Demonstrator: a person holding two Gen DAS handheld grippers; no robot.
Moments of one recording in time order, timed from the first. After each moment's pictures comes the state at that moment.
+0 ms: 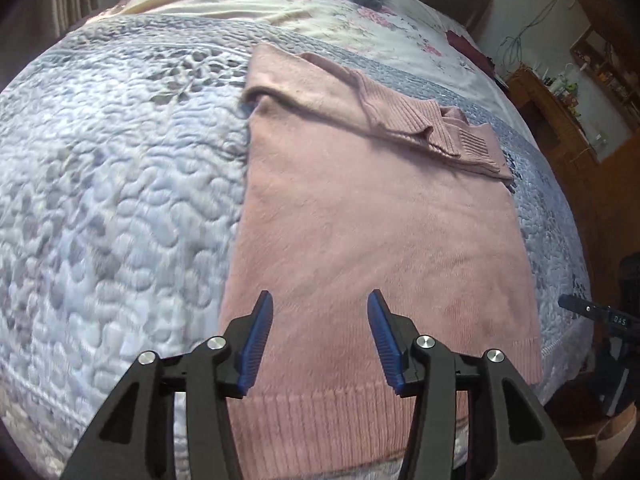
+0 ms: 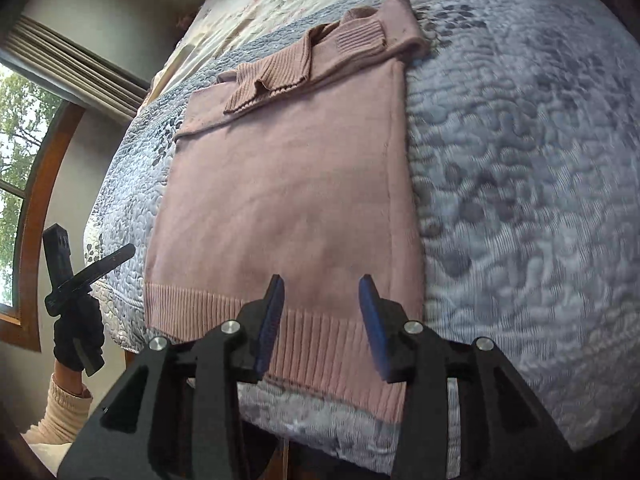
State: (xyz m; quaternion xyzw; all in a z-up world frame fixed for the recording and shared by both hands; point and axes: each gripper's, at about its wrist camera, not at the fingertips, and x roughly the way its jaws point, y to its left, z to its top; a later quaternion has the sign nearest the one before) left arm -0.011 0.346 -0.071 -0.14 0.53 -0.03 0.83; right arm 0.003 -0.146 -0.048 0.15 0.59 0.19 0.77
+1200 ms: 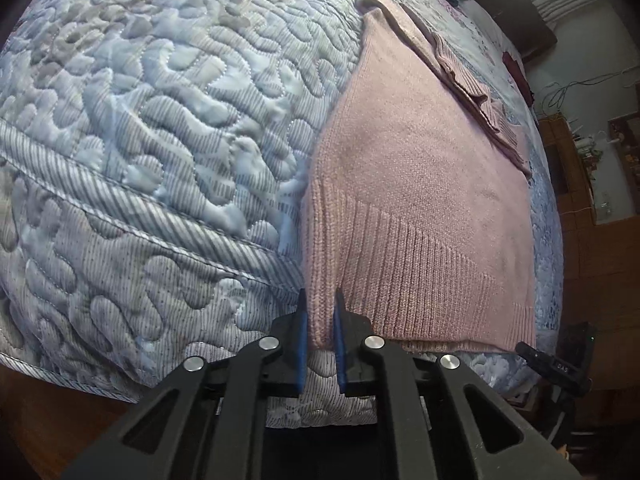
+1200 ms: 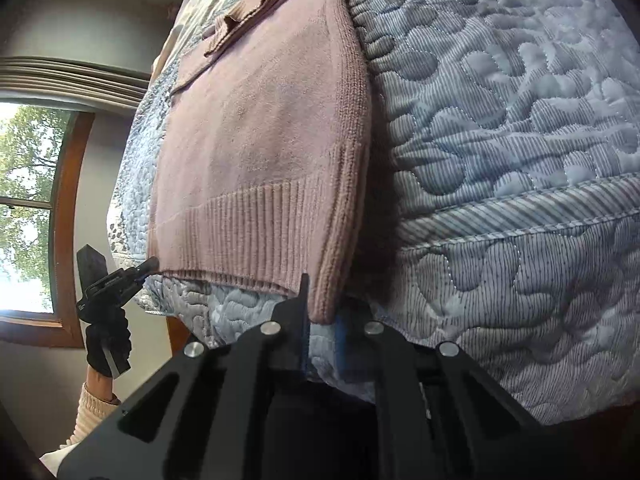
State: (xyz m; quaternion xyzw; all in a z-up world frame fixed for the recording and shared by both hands) left arm -0.103 0.386 -0.132 -0.30 0.57 -0.02 0.77; right arm -0.059 -0.169 -0.118 0.25 0.63 0.24 0.70
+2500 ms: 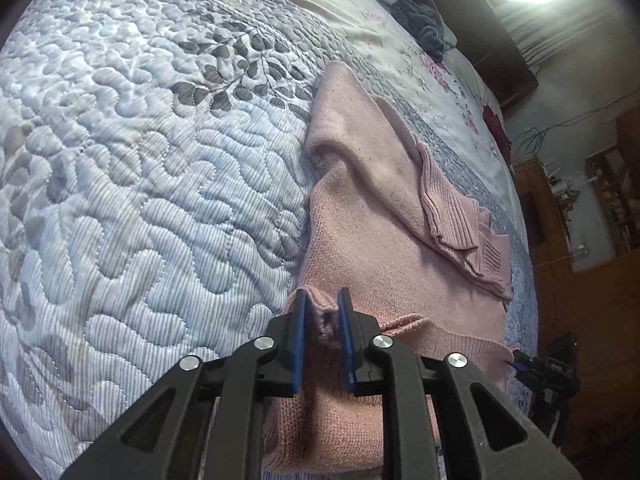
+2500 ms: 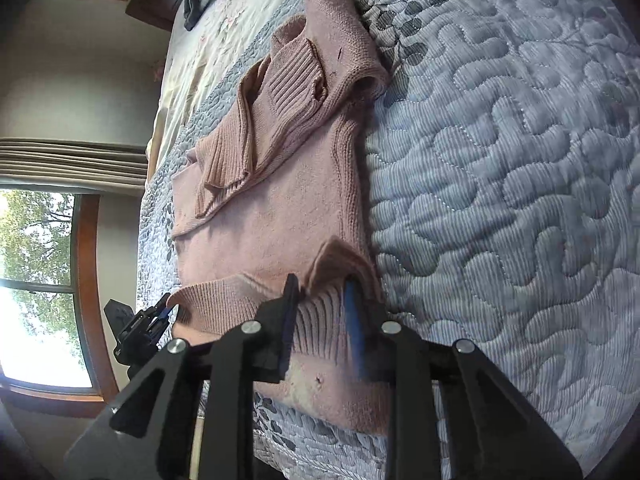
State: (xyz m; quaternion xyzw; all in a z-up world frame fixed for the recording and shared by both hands) left arm 0.097 0.440 -0.125 -0.33 0.49 -0.03 0.81; right arm 0.166 -0.201 -0.113 0.31 0.61 0.20 0.70
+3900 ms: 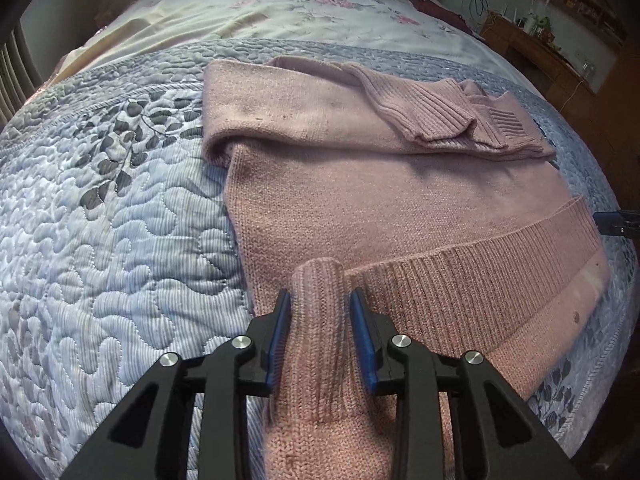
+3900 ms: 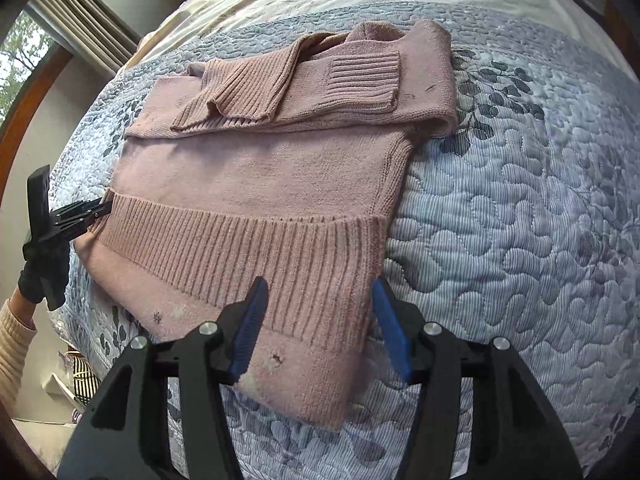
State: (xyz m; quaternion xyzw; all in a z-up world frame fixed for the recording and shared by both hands) left arm 0.123 0.348 -0.136 -0.02 0.53 -0.10 0.85; right arm 0.154 -0.122 -0.089 0.01 0.59 0.22 0.78
